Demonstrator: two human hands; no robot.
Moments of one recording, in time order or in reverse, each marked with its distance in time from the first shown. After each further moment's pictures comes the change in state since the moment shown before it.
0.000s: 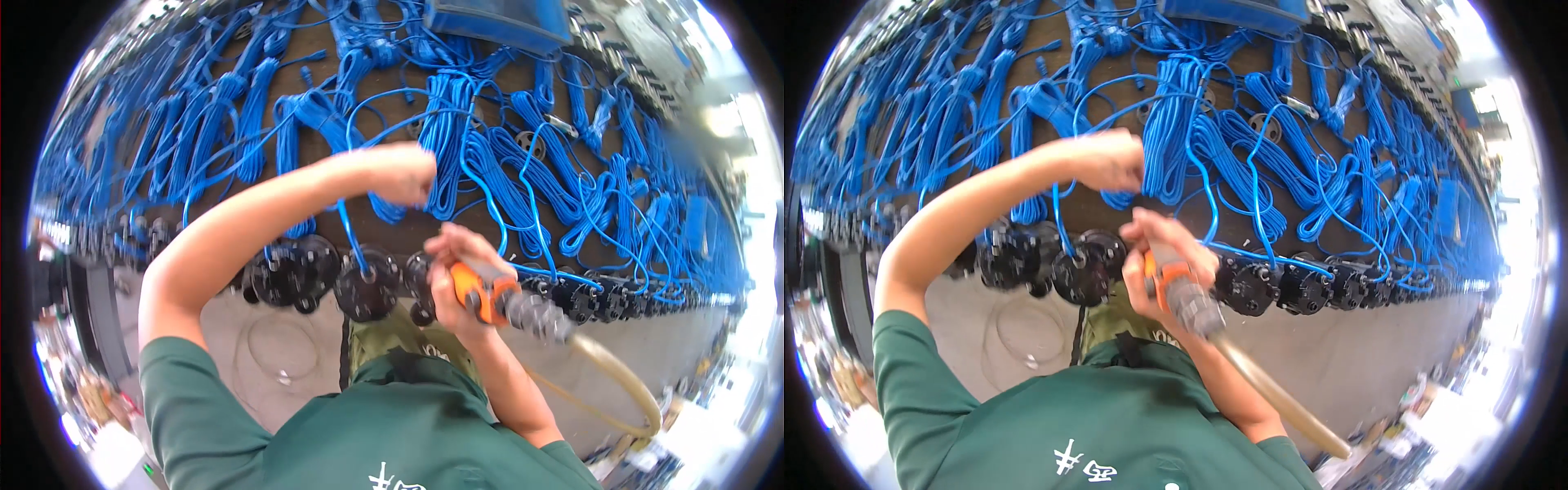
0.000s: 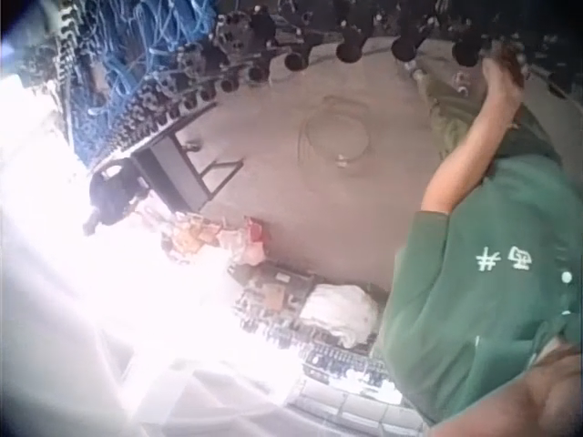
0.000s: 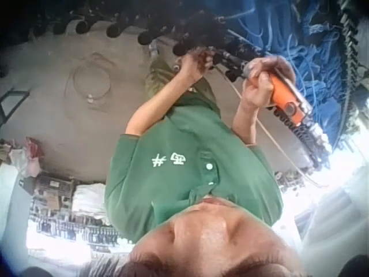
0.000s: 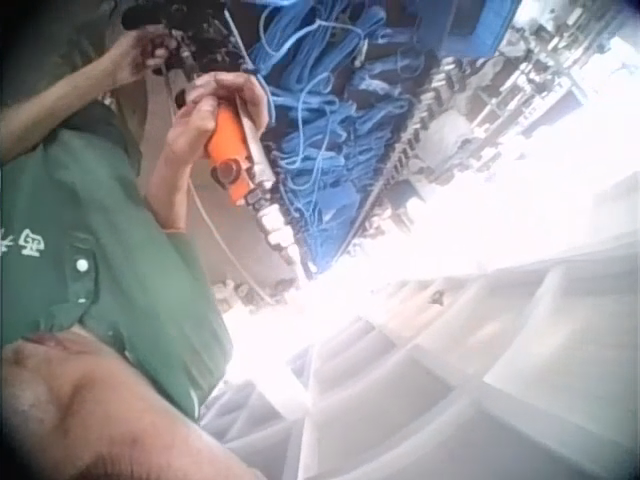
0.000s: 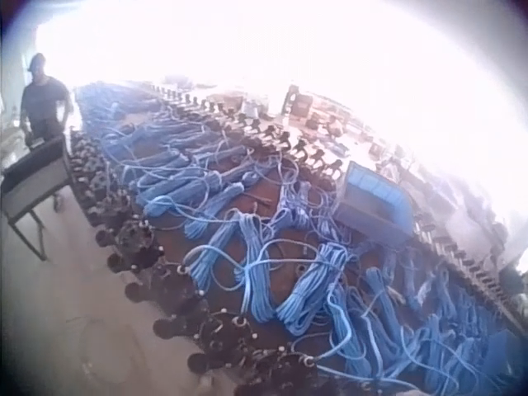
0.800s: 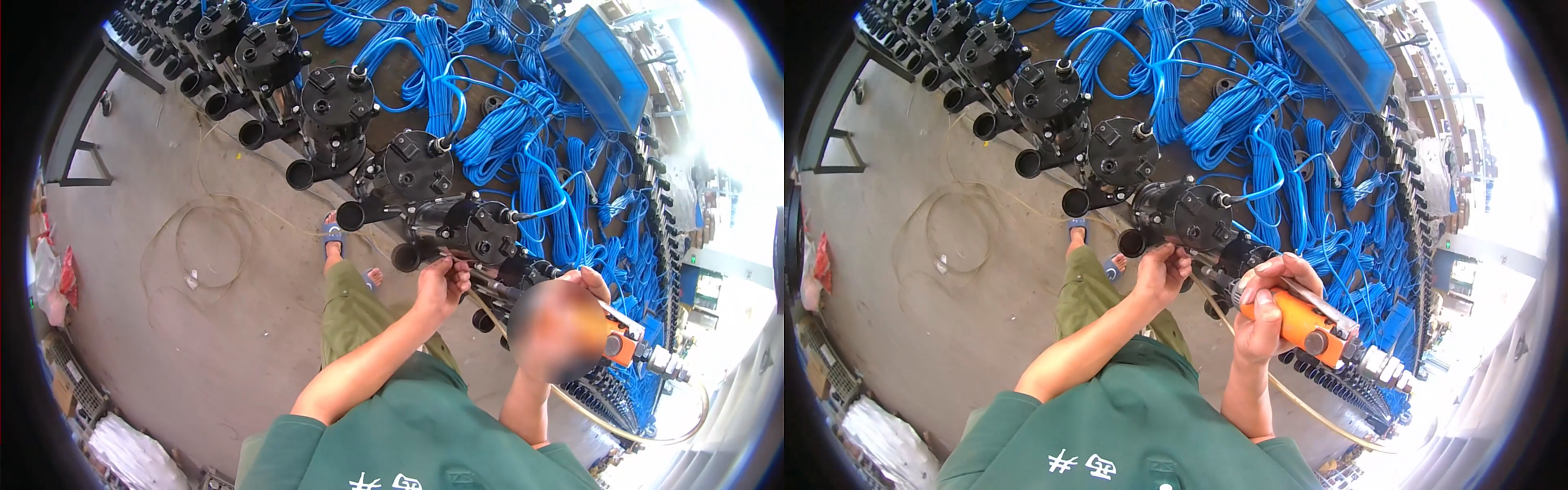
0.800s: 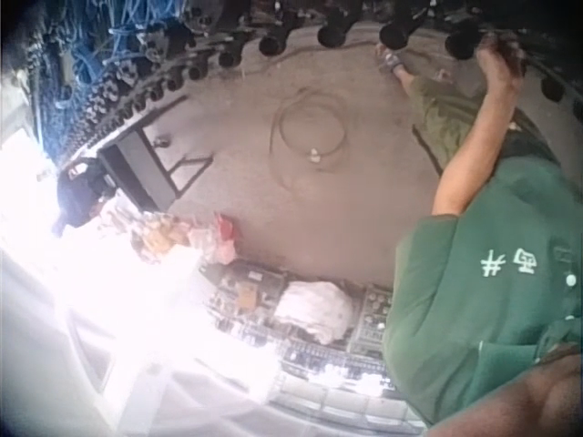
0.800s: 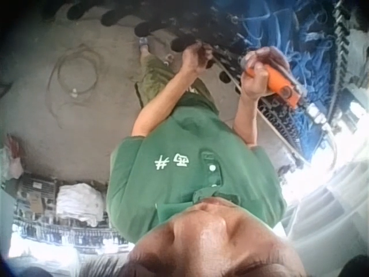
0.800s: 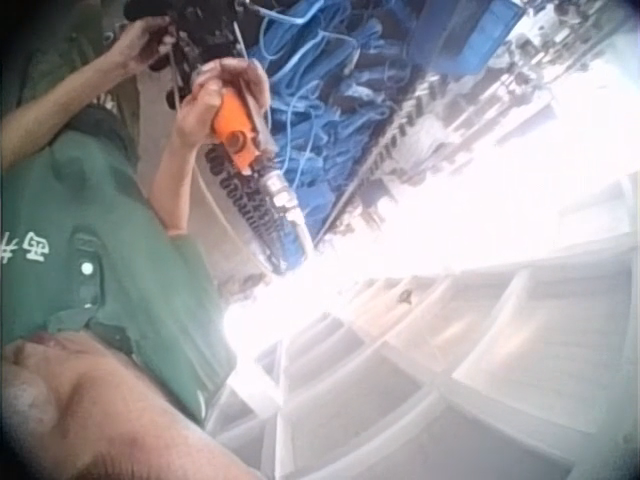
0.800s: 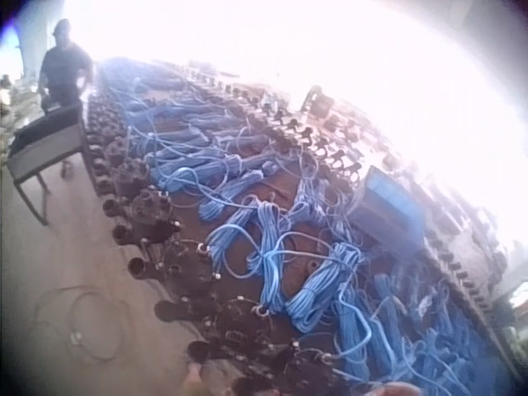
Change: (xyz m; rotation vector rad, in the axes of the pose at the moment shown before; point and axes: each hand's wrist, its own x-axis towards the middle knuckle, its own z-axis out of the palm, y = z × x) left_hand 0.070 0.203 0.338 2.700 -1.287 -0.018; right_hand -0.080 -0.026 -0.101 0.130 -0.069 -0.112
